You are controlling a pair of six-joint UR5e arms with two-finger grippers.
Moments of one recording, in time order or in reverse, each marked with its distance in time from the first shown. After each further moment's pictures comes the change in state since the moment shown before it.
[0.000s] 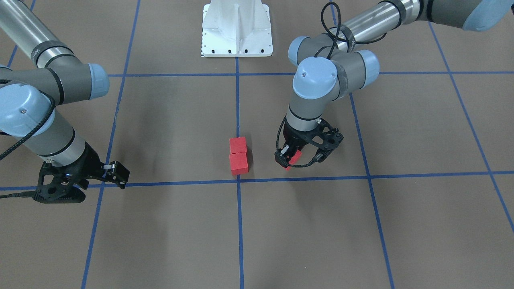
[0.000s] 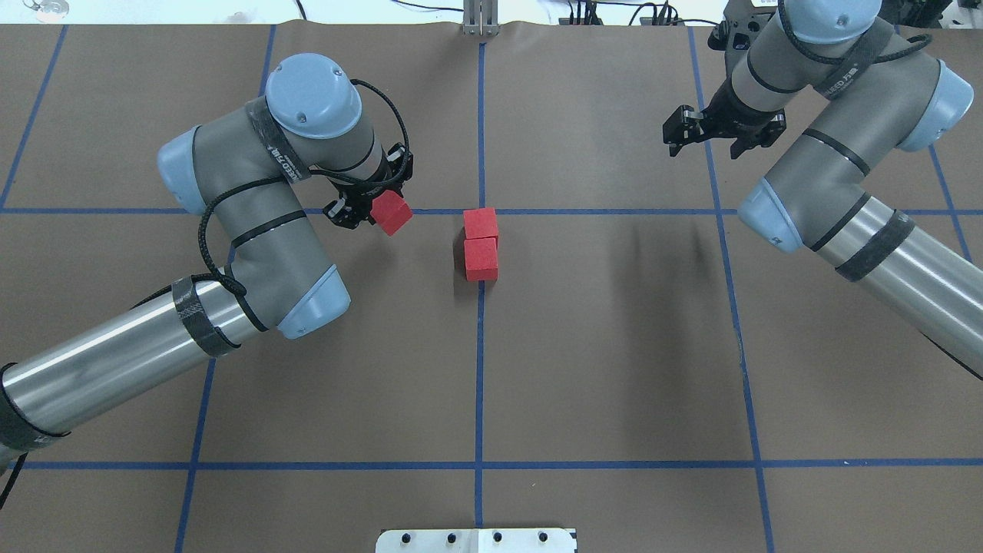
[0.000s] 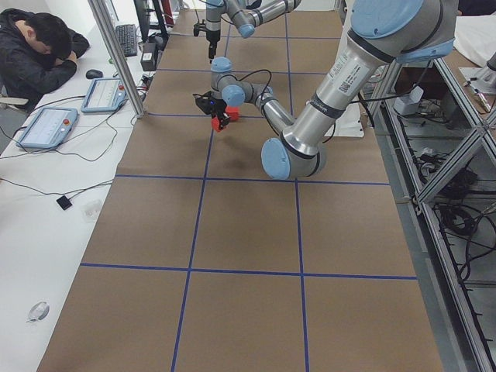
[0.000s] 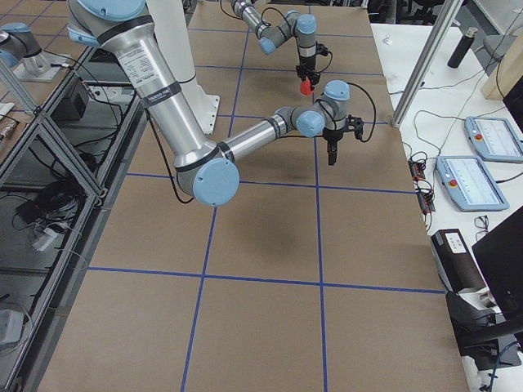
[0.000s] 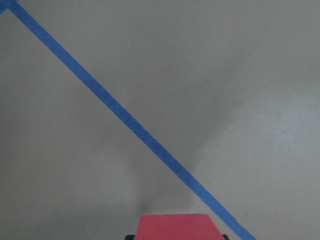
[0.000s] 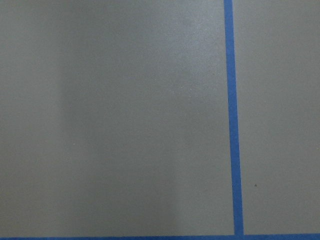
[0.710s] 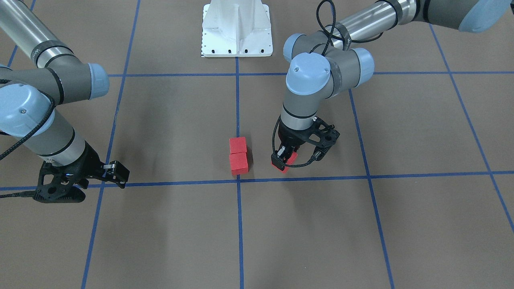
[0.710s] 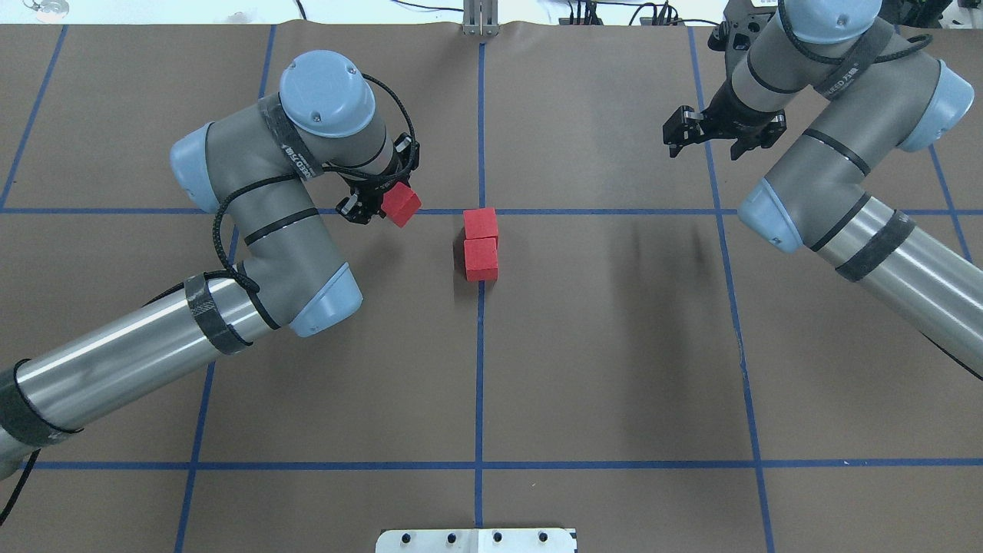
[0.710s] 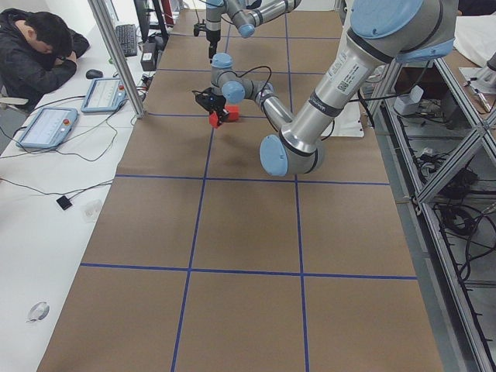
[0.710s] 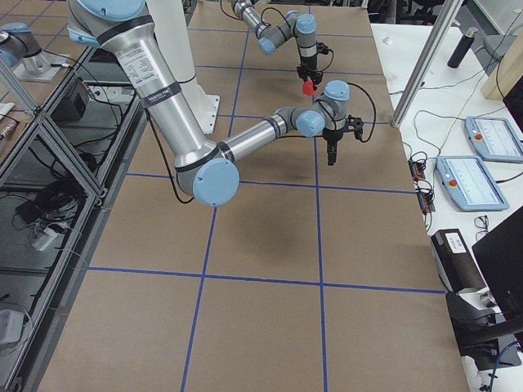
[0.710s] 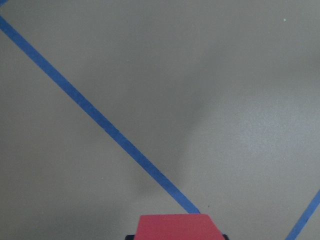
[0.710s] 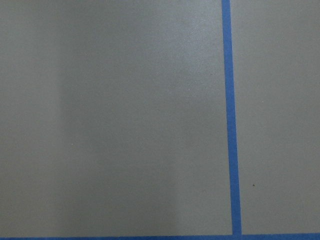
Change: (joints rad) left arm 0.005 -0.047 0.055 0.003 0.022 -0.165; right arm 0.000 0.000 0.001 -0.010 0.006 0.001
